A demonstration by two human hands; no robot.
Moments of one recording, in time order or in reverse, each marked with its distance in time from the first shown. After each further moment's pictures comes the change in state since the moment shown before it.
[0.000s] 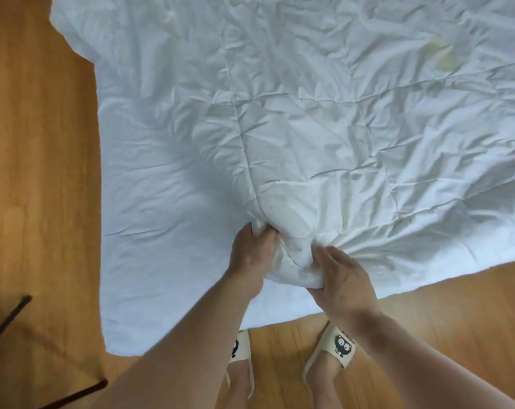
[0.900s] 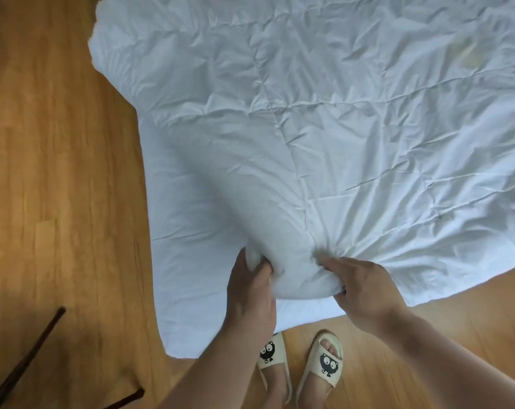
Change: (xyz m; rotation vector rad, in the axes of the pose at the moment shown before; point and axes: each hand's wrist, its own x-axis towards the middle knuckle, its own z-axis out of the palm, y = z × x) left_hand -0.035 -0.037 -0.111 -0.519 -0.032 -0.099; right_hand -0.003 -0.074 0.022 0.023 -0.114 0.009
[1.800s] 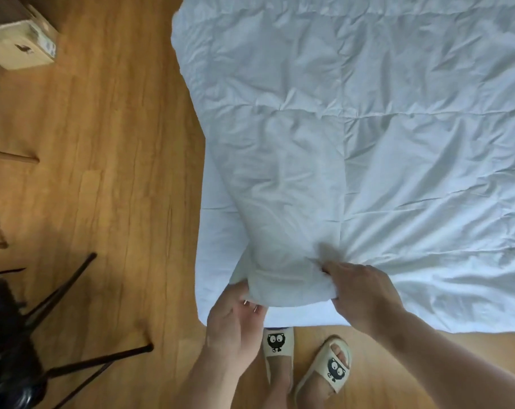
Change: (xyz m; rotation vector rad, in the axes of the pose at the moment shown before) left_hand -0.036 0.008 -0.115 -0.437 -0.097 0.022; right_hand 0.036 -0.073 0.033 -0.368 -0.364 -0.095
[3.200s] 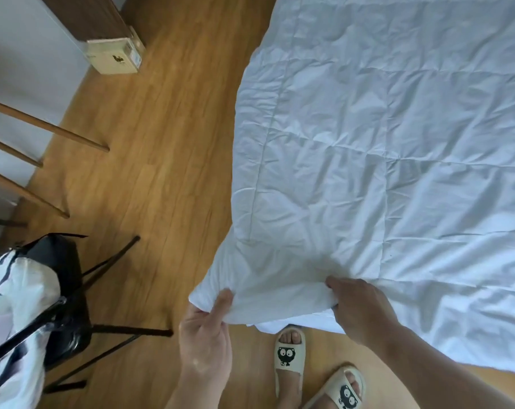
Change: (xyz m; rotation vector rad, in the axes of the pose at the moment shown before) left_hand -0.081 0.042 -0.051 0.079 0.285 0.412; right_hand -0.013 -0.068 -0.015 0.053 -0.099 -0.044
